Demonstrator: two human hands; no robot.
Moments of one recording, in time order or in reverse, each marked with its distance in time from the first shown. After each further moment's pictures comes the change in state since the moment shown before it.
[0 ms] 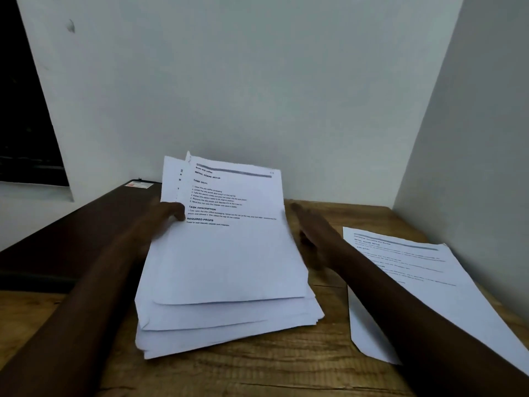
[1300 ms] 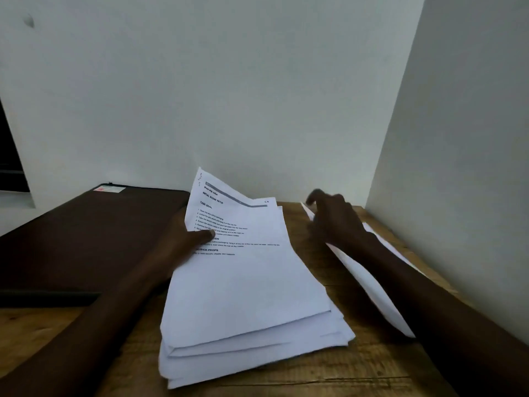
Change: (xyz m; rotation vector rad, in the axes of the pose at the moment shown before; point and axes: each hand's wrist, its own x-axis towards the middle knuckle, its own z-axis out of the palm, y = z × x) left_hand 0.013 -0.051 0.057 0.051 -0.126 0.256; right_hand -0.014 -0.012 -0.062 -0.947 0.350 -0.226
